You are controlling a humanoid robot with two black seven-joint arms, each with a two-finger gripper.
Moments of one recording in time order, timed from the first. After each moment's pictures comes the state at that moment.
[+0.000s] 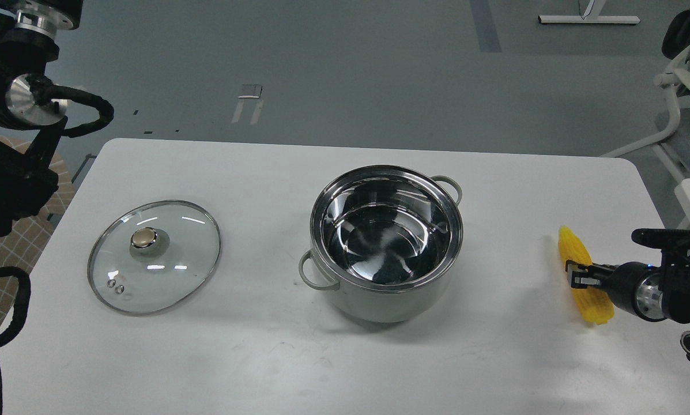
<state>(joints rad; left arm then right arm) -0.89 0.48 -1.16 -0.83 0.28 -0.29 -0.41 0.25 -0.64 1.05 1.34 -1.97 0.49 -0.11</state>
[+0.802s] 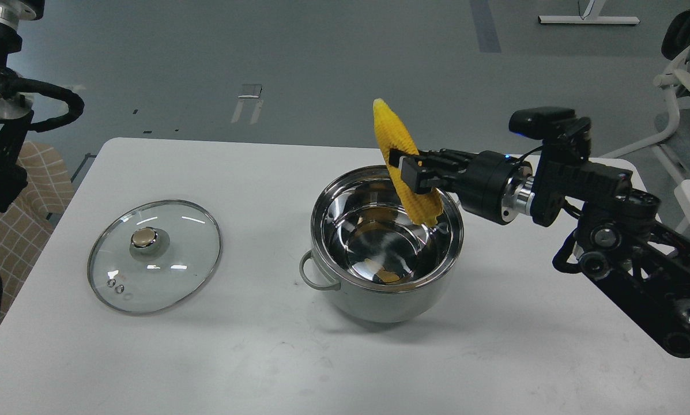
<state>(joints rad) -0.89 0.55 -1.16 -0.83 0.28 -0.29 -0.40 0.67 -0.40 0.74 1.59 -1.80 0.49 -0.12</state>
